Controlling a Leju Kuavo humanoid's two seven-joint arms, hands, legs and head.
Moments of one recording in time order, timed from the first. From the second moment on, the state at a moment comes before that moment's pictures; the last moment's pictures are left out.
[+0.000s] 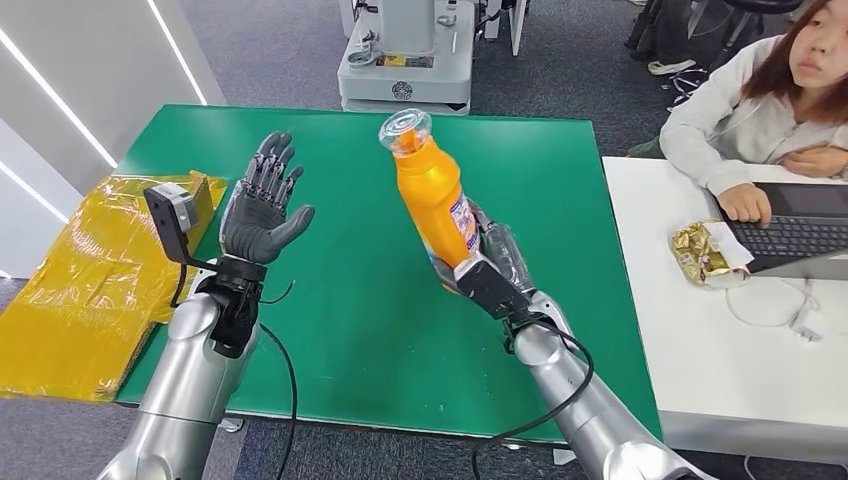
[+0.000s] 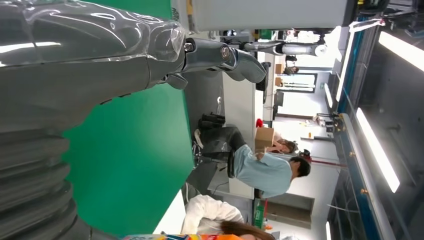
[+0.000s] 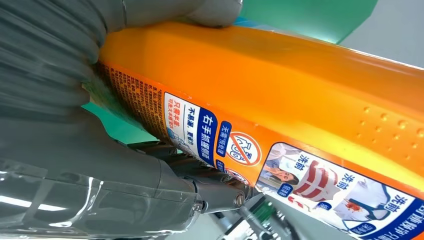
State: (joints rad) left arm -0.41 -0.01 -0.17 -1.35 0.32 -0.23 -0.29; right arm -0.67 0.09 0.44 -0.63 0.24 -0.23 -0.57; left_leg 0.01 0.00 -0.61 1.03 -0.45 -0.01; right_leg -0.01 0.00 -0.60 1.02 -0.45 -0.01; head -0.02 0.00
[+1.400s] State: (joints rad) left arm -0.49 -0.07 -0.26 -1.29 0.36 -0.32 -0.22; right arm -0.80 0.24 0.59 -0.50 0.38 -0.10 -0.44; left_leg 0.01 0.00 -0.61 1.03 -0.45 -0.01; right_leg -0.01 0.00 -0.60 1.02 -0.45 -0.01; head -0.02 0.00
